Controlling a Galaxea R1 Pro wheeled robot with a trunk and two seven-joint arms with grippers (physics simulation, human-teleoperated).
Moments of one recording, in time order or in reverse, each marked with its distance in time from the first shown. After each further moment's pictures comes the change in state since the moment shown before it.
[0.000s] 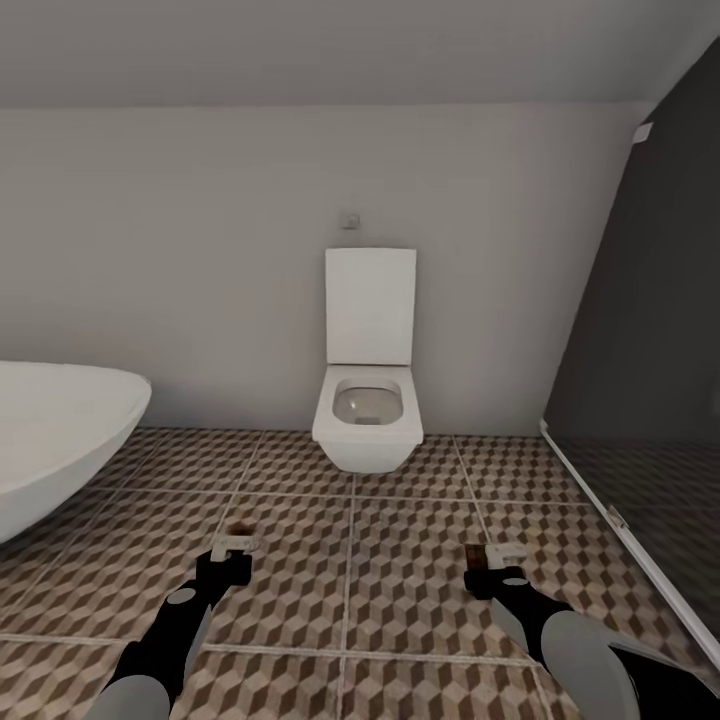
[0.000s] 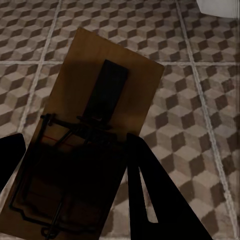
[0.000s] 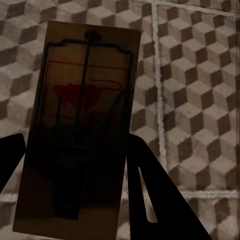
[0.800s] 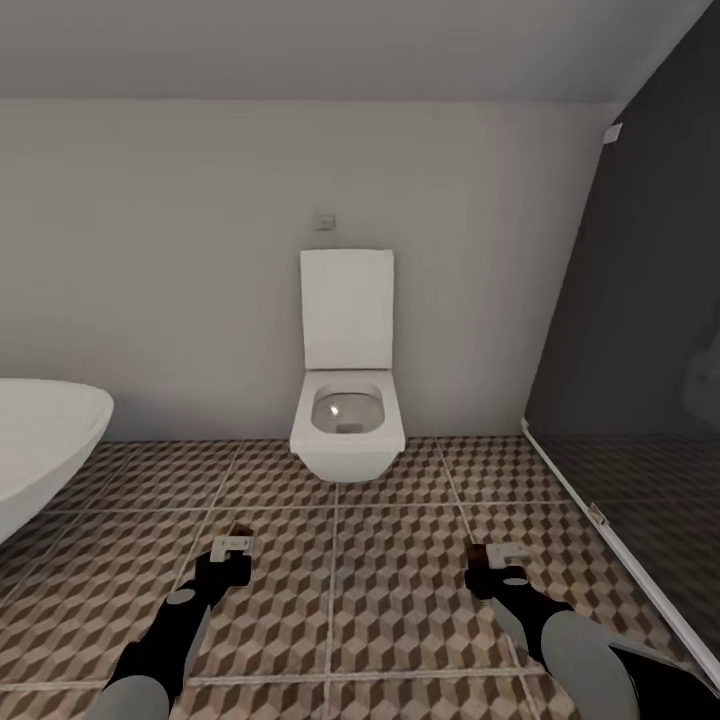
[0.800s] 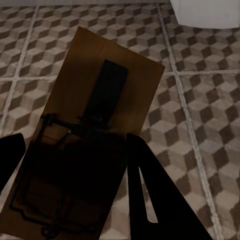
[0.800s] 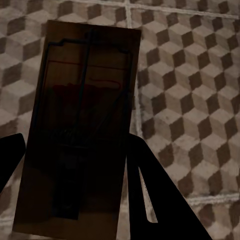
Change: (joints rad) left arm 0.000 0.001 0.004 0.003 0.000 0.001 0.001; right arm 0.000 0.000 0.001 0.000 -0.004 -0.007 -0.008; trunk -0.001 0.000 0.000
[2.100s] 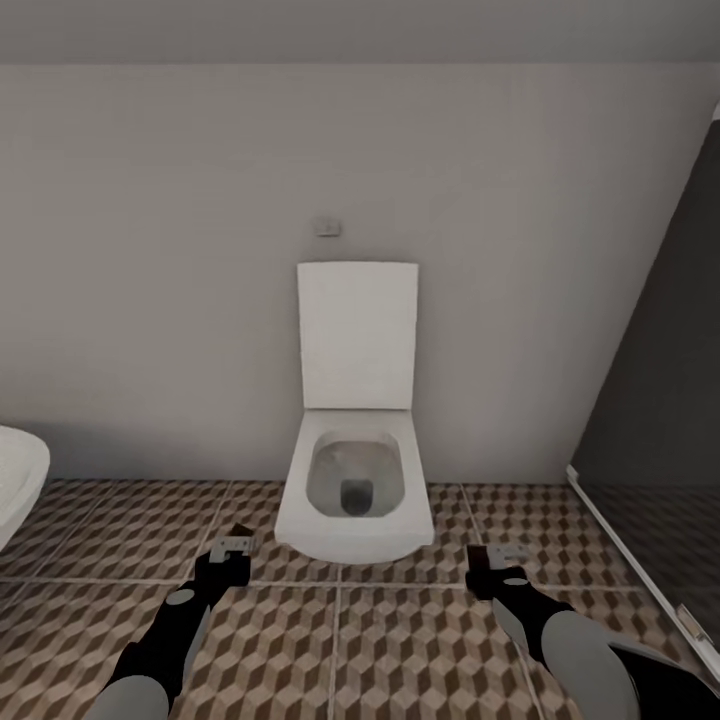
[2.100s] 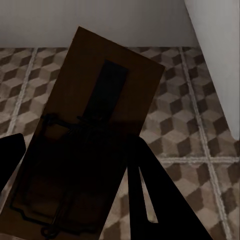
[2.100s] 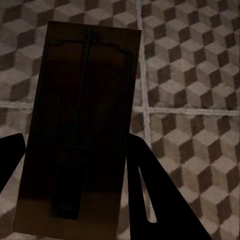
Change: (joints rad) left arm 0.000 0.001 0.001 0.001 0.000 0.001 0.000; right arm 0.000 -0.002 0.002 0.000 0.003 0.011 -0.003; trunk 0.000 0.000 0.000
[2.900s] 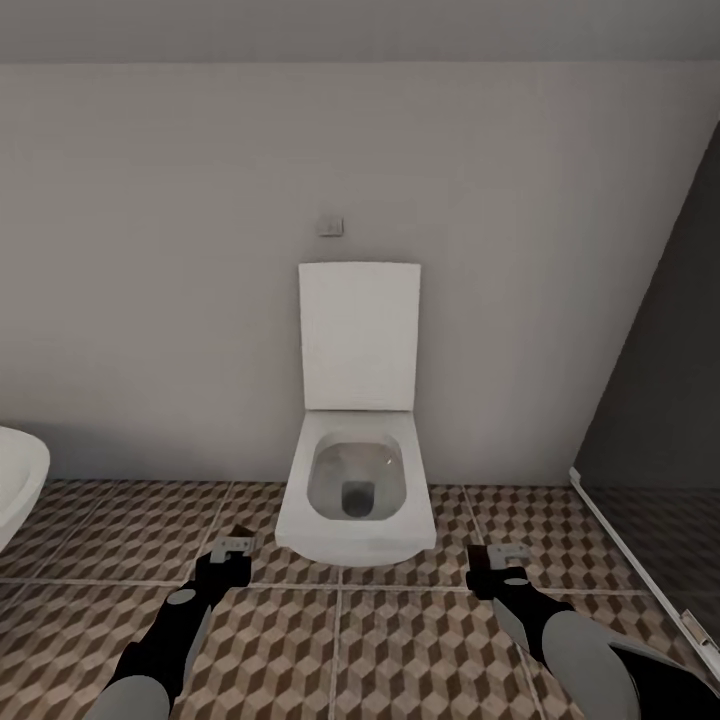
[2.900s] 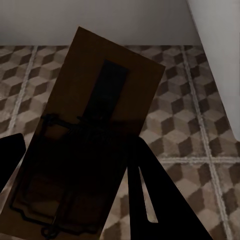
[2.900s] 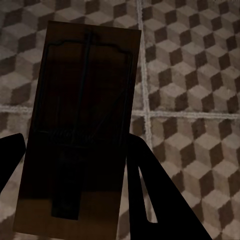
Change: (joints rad) left arm 0.000 -0.002 -0.002 -0.001 0.000 0.011 0.003; right arm 0.000 -0.002 -0.003 0.000 -0.002 -0.002 0.000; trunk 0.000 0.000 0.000
